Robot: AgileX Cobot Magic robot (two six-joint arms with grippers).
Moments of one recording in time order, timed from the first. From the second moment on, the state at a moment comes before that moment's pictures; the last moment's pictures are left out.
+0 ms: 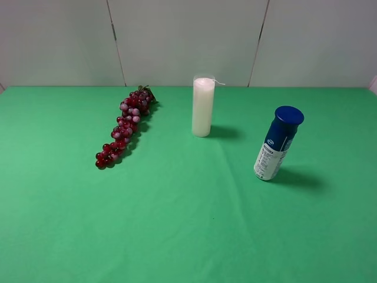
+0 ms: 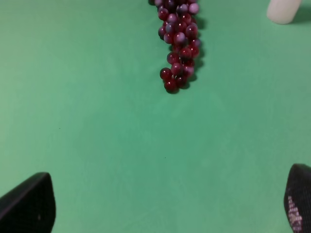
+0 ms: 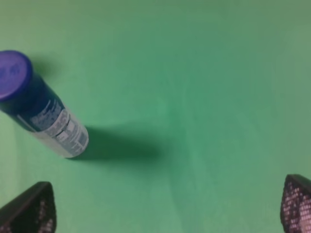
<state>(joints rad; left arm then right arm) -0.09 -0.01 -0.49 -0.12 1.06 0.09 -0.03 0.63 -0.75 0.03 0.97 0.02</state>
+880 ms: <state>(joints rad) -0.09 -0.01 -0.49 -0.12 1.06 0.09 0.26 1.44 -1.27 0.07 1.03 0.14</state>
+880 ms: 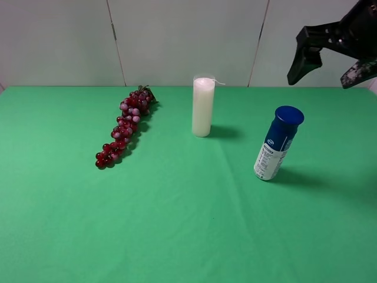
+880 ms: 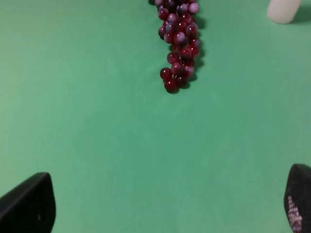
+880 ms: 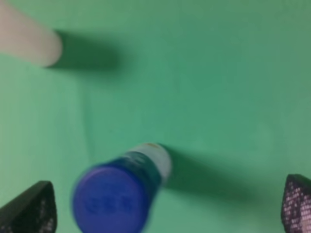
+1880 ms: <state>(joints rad) -0.09 -0.01 -0.49 -0.12 1.06 0.09 0.33 1.69 -1.27 0.06 1.08 0.20</state>
